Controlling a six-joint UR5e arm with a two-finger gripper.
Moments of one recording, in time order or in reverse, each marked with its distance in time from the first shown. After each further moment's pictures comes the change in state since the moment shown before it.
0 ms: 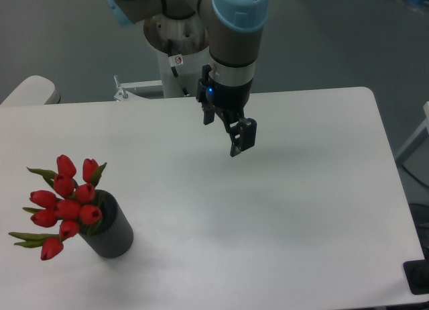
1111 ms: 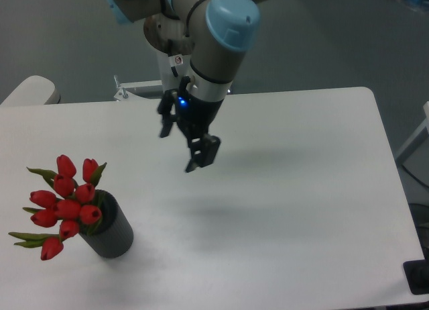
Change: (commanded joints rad) arm -0.018 -0.011 -0.159 0.070 -0.621 -0.107
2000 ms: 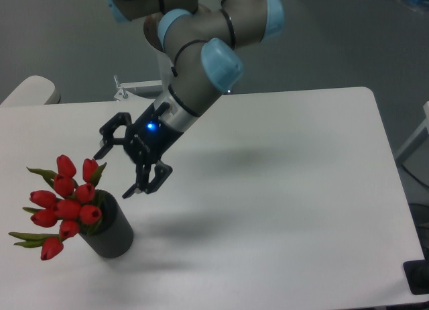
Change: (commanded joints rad) arm -0.112 -0.135 -0.037 0.428 -0.142 -0.399
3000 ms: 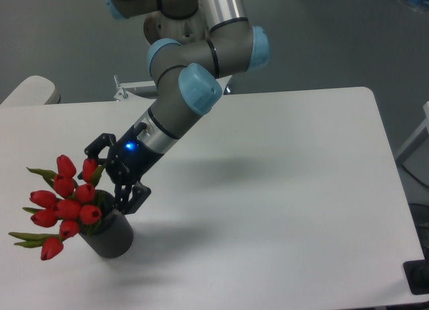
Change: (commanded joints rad) arm -0.035 -0.055 0.011 0.043 0.003 0.169
